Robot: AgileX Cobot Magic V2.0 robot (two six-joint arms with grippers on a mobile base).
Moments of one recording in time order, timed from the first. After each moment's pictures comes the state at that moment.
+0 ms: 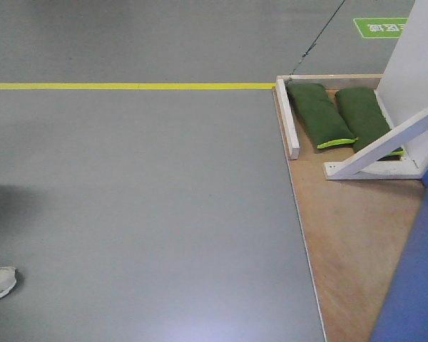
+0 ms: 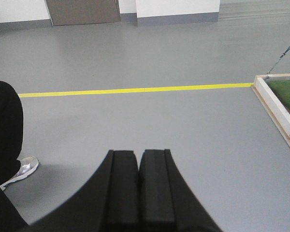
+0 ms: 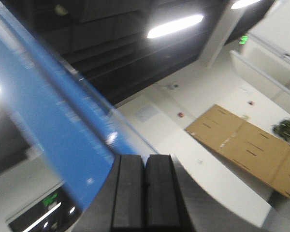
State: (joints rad) left arm 0.06 -0.01 0.03 0.00 0.37 0.03; right arm -0.87 0.31 -0.65 0.85 -0.17 0.02
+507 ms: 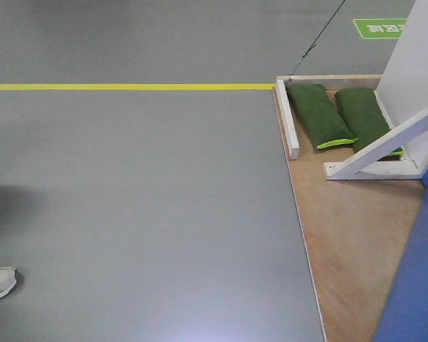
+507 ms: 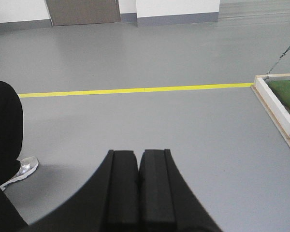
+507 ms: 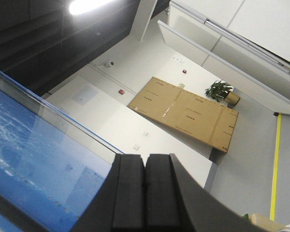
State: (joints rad) left arm 0.06 -0.01 0.03 0.00 0.37 0.03; right arm -0.96 0.54 -0.65 0.95 -0.13 0.03
